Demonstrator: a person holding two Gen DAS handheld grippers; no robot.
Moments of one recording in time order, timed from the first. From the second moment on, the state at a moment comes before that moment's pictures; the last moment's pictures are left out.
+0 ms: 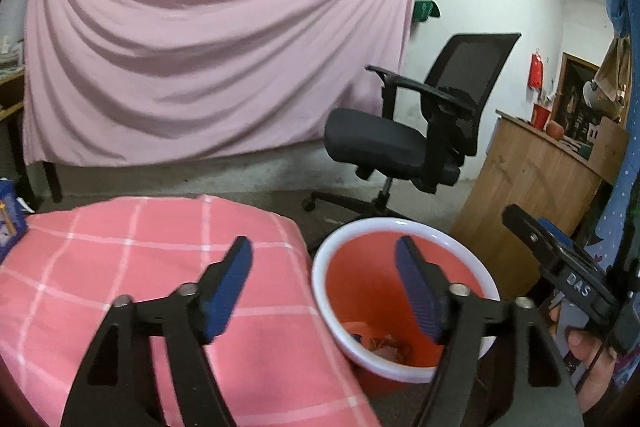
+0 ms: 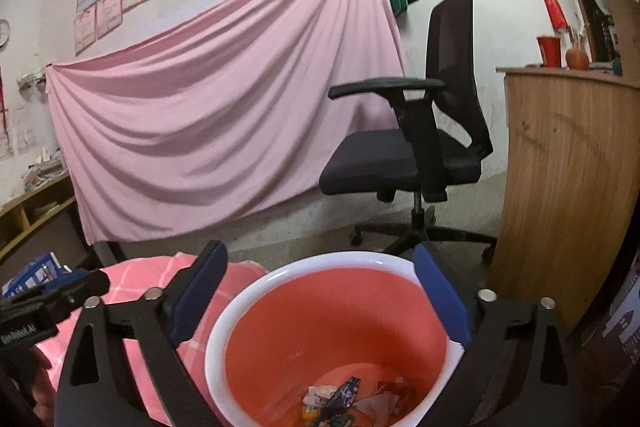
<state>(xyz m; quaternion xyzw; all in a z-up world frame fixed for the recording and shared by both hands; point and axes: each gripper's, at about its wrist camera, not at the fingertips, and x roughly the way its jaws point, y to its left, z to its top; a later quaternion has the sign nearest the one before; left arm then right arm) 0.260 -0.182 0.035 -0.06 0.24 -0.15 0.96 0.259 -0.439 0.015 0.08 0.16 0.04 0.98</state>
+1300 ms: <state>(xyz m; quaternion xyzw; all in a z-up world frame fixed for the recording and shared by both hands) 0.050 -0.056 0.015 -0.04 0.15 -0.07 0.99 0.071 -0.328 0.009 -0.01 0.07 0.07 1.00</state>
